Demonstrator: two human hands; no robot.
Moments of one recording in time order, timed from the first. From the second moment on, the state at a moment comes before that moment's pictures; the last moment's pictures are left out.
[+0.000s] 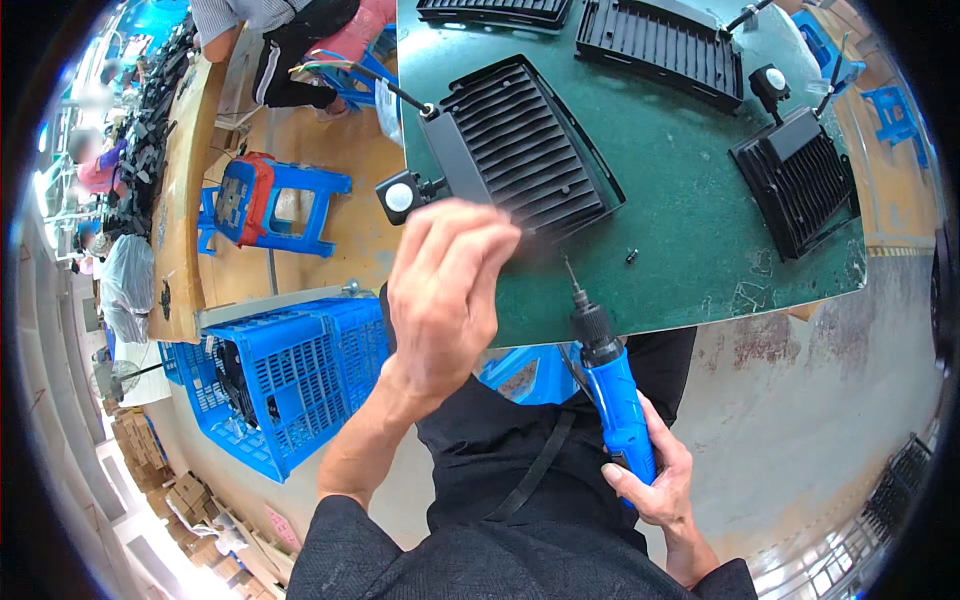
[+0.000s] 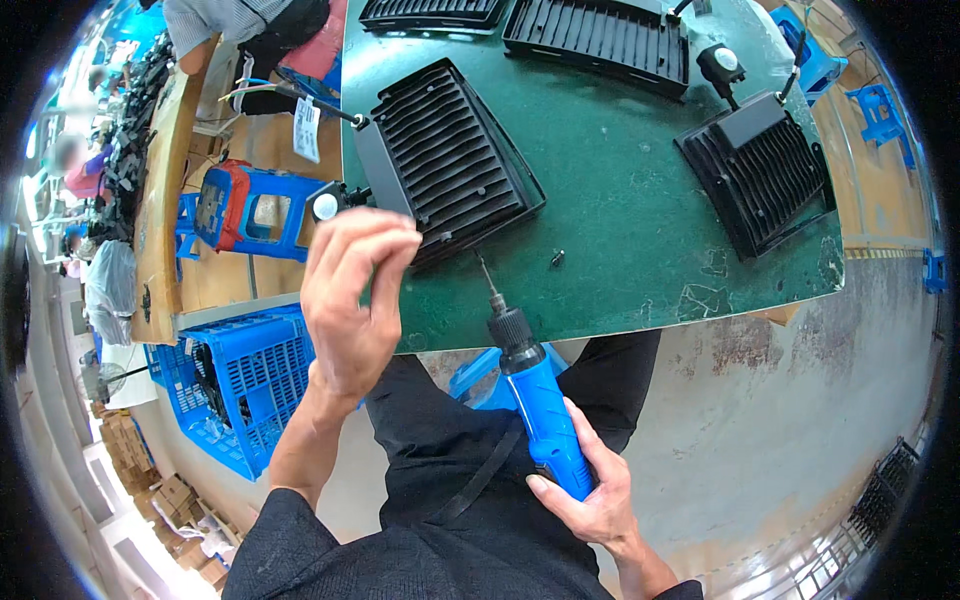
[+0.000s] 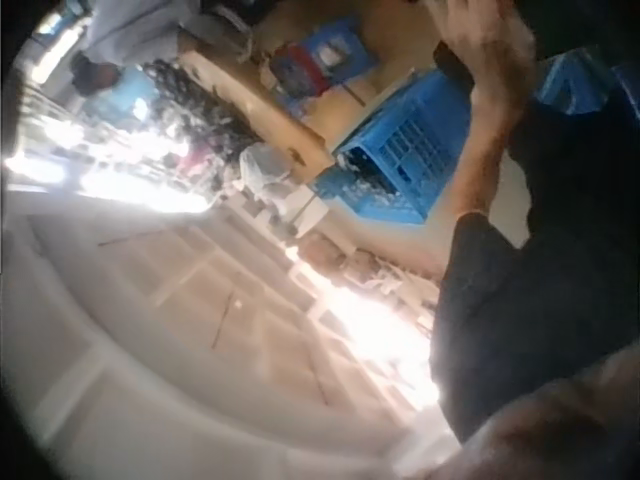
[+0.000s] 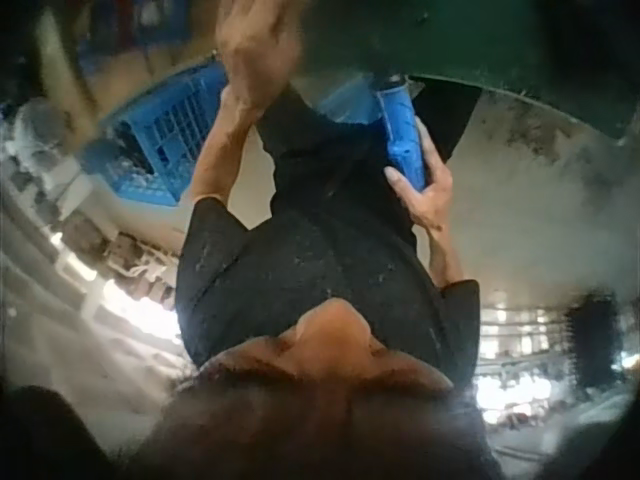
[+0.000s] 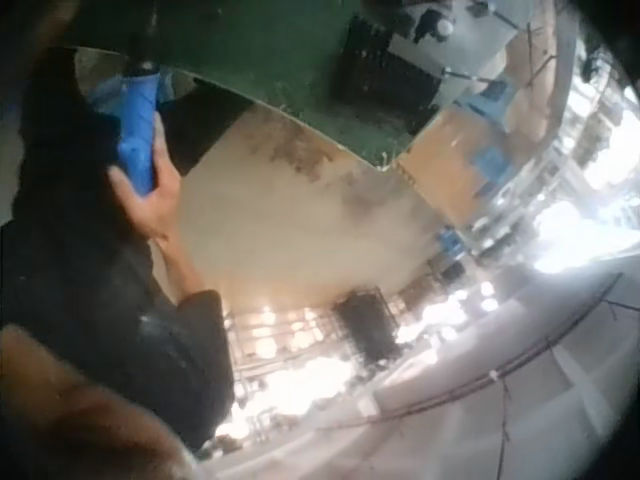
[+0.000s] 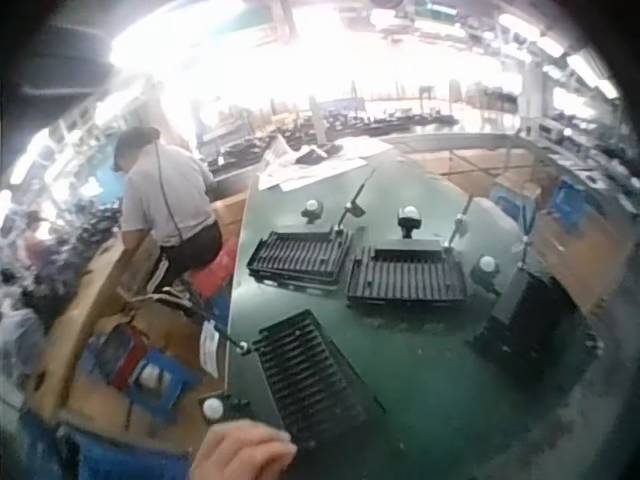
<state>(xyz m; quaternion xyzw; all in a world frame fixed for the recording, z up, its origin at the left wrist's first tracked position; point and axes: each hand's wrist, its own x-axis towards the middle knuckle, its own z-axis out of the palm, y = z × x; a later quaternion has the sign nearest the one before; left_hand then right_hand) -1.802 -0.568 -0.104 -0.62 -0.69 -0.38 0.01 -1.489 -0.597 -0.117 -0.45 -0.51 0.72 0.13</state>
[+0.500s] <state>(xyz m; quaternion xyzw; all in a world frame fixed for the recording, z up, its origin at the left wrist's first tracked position) -1.812 -0.547 -0.130 -0.62 -0.68 -0.38 -0.08 -1.501 -0.592 -0.125 -0.44 -0.48 0.75 0.15</state>
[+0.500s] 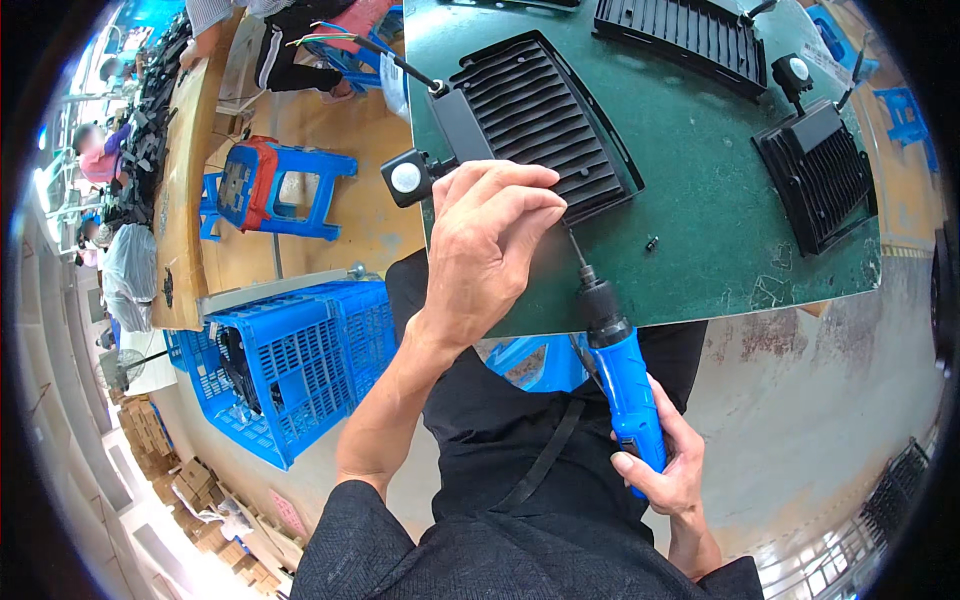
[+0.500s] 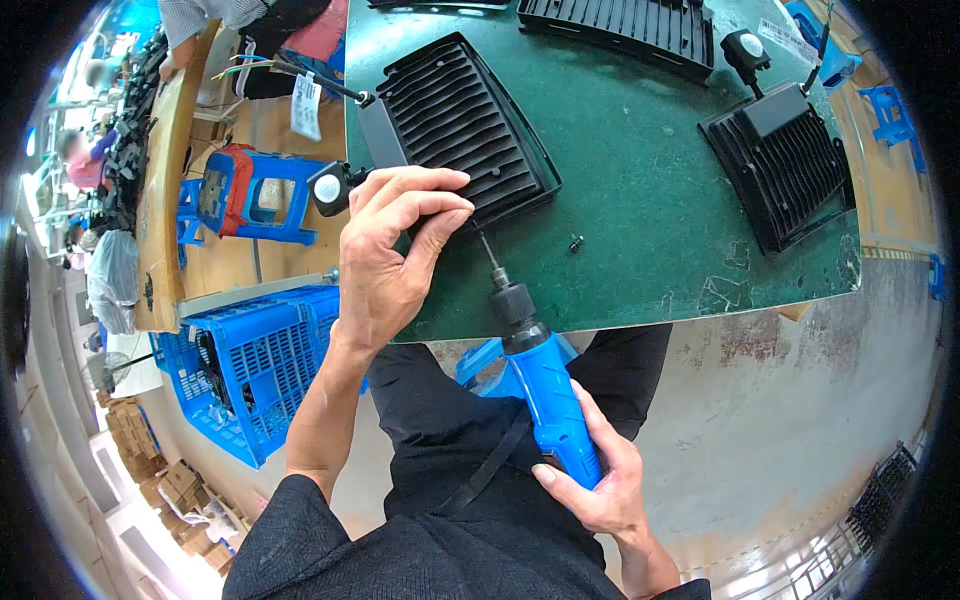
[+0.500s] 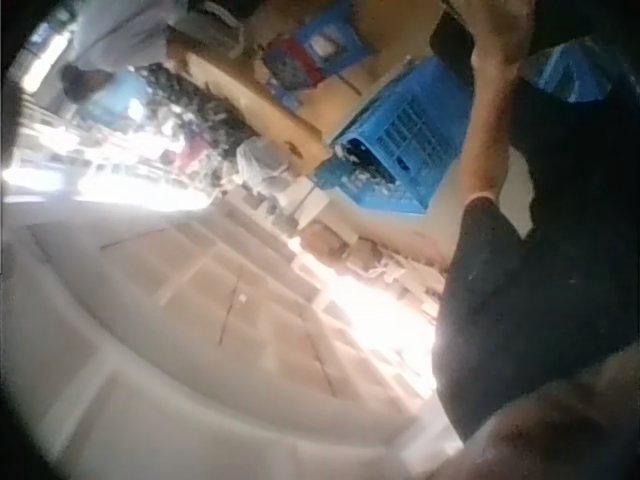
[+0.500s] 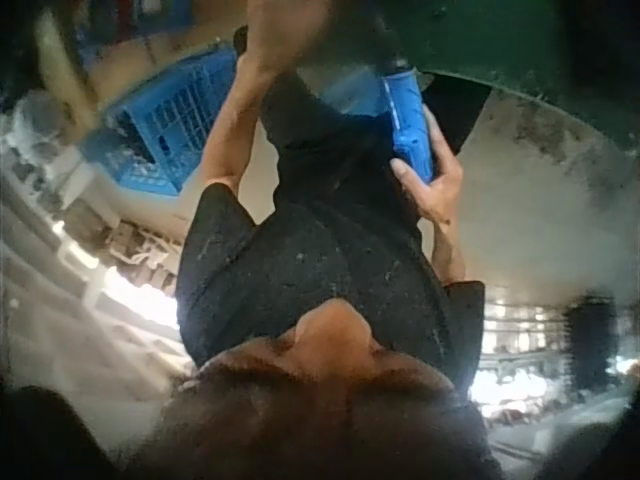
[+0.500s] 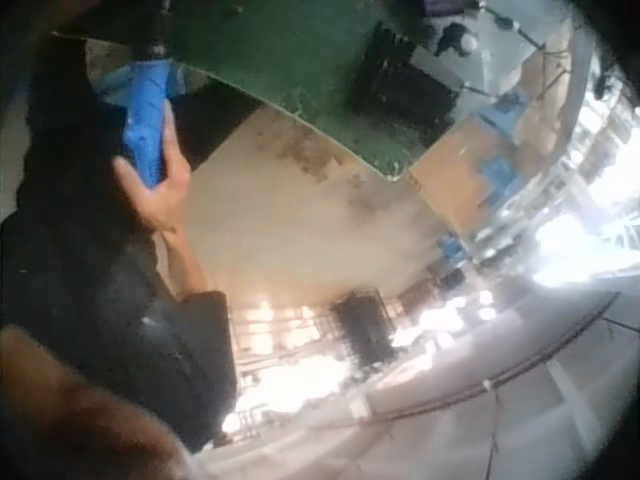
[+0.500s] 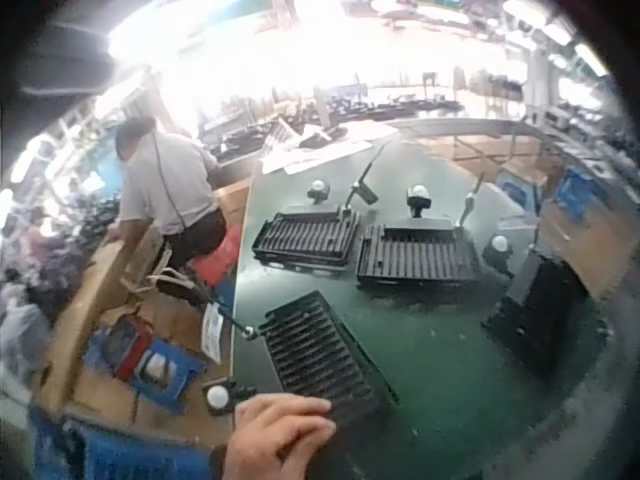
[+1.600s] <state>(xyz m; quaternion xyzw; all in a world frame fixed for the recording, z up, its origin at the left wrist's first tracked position) -1.851 -0.435 -0.164 -0.64 -0.72 -0.22 0.14 -1.504 -0.582 -0.131 -0.38 -0.65 0.64 0.15</state>
